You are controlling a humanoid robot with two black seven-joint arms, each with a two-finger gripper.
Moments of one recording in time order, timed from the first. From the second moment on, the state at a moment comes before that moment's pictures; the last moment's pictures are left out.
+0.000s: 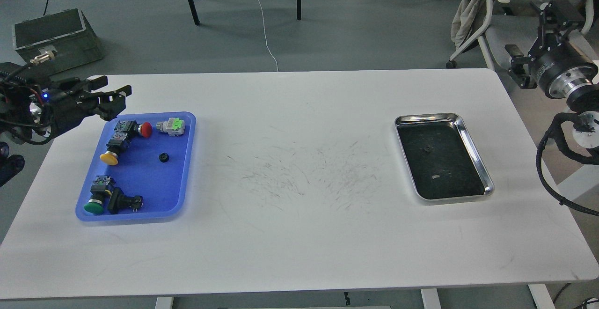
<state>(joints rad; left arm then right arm) -0.90 0.73 -0.20 -0.67 1.51 0.16 -0.49 0.83 -0.71 0.53 0.89 -0.19 0.06 0.26</state>
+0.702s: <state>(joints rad) -0.98 0.68 -0.22 -0.60 0.56 0.06 -0.49 1.25 -0.83 -0.27 0.92 -0.40 0.19 0.16</state>
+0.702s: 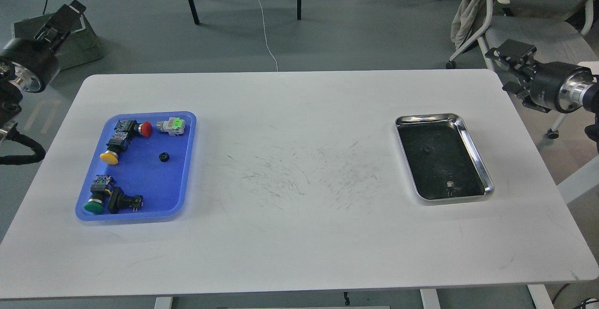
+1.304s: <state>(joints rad) -0.96 0.65 -0.30 -0.59 0.34 -0.04 -0.49 1.20 -0.73 -0.29 0.77 -1.00 0.19 0.18</state>
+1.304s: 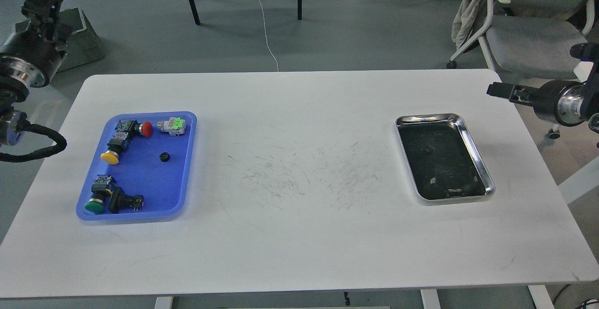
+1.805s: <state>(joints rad) -0.96 0.65 -0.42 -0.50 0.23 -0.38 -0.49 1.18 -0.54 -0.38 0.68 -1.19 0.19 0.21</state>
